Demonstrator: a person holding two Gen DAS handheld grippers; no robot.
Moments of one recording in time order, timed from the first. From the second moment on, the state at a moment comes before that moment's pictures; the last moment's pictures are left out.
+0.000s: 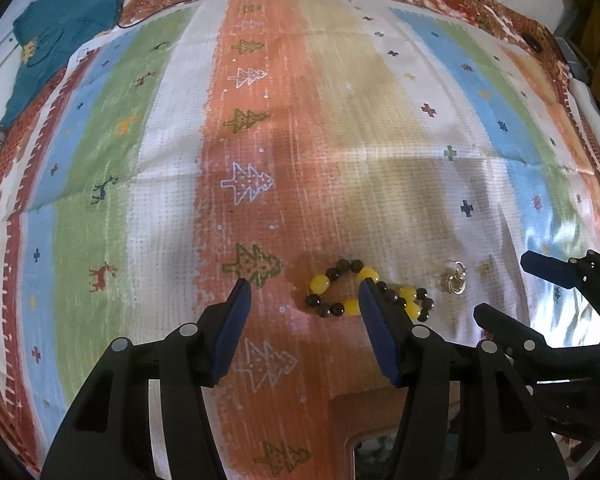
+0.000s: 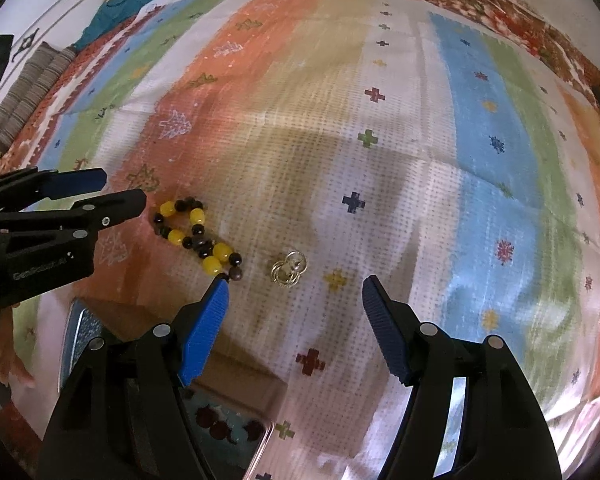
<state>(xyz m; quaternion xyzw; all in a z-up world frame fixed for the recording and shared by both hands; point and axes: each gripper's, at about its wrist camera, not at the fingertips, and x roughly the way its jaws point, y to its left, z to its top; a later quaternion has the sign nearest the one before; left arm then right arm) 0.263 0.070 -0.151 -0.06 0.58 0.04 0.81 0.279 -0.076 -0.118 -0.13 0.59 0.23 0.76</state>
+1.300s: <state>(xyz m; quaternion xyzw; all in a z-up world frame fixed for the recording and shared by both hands) 0.287 0.071 -0.206 0.01 0.63 0.04 0.78 0.307 -0.057 -0.165 -0.18 0.62 0.21 0.74</state>
